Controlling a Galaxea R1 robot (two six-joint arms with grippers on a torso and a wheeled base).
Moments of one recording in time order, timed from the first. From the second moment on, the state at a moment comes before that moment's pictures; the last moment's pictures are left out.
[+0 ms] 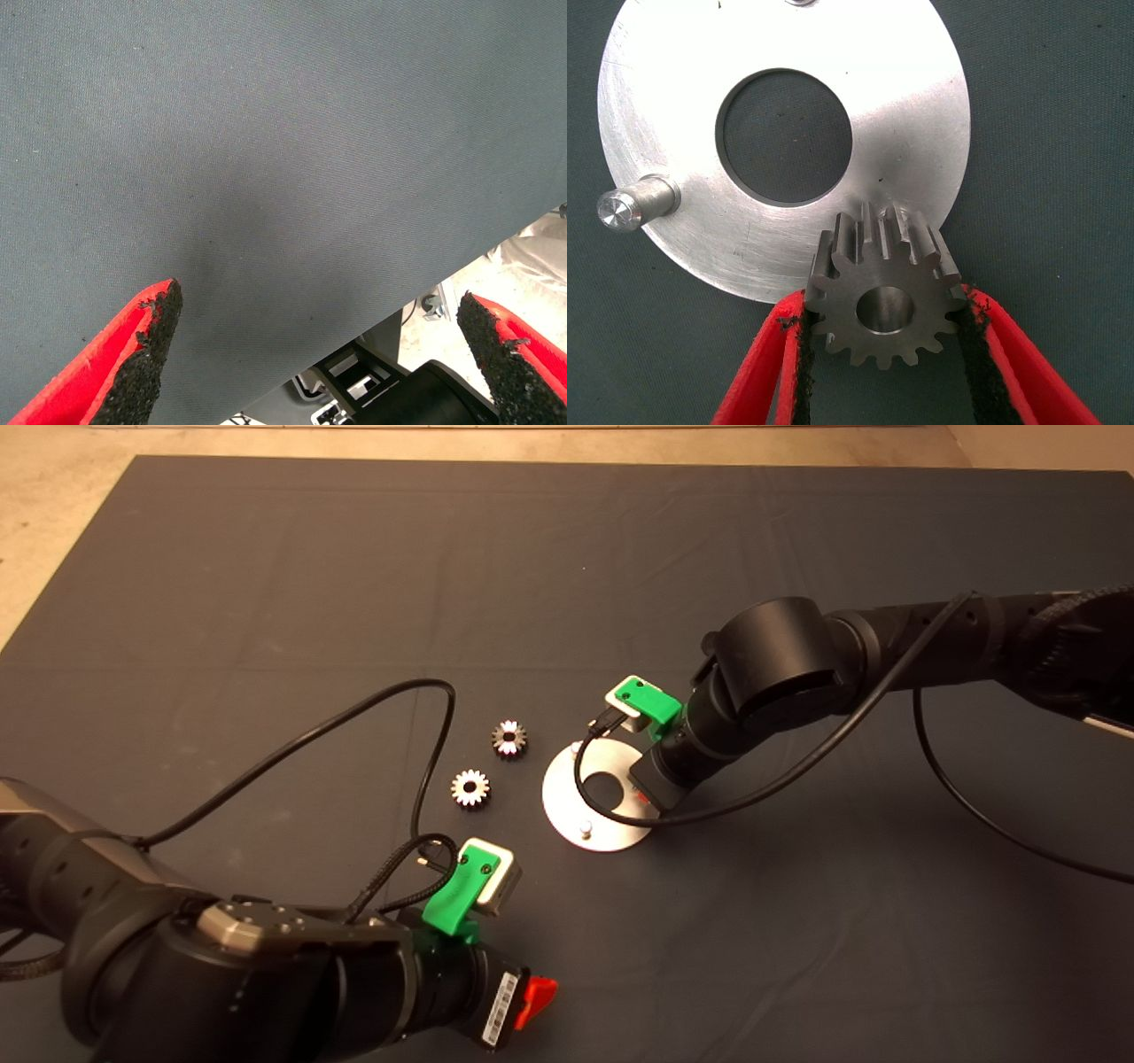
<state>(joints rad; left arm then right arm) -0.08 2.44 -0.34 0.88 1.53 -1.59 0.32 2.72 -1.01 -0.47 -1.53 1.01</state>
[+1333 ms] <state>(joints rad) -0.08 2.44 -0.34 0.88 1.53 -1.59 0.32 2.69 -1.01 -0.46 -1.50 0.99</state>
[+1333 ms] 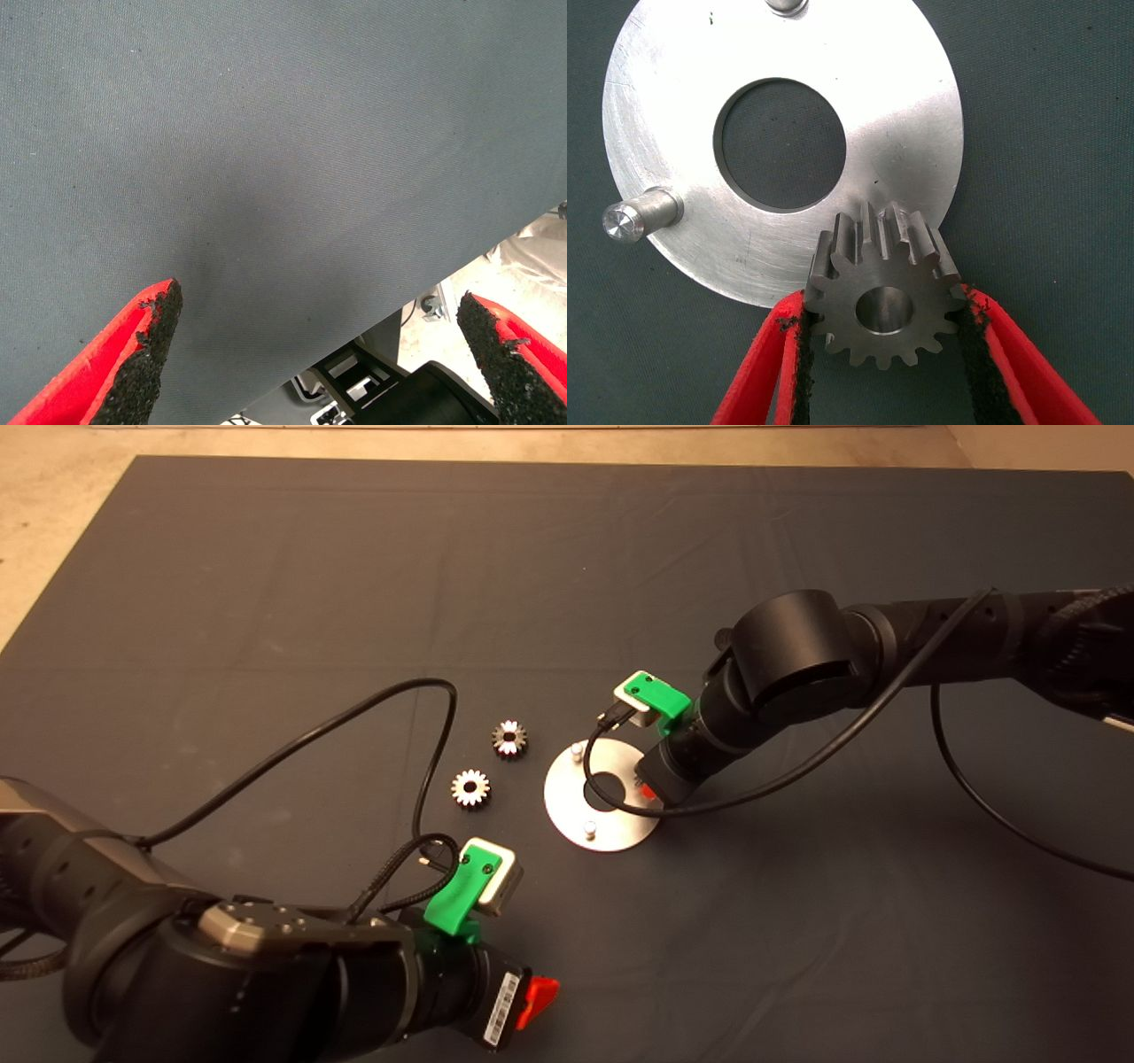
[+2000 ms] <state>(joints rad) -0.08 2.44 -0.34 0.89 1.53 -1.59 0.32 2.69 -1.01 -0.46 -1.50 0.99</state>
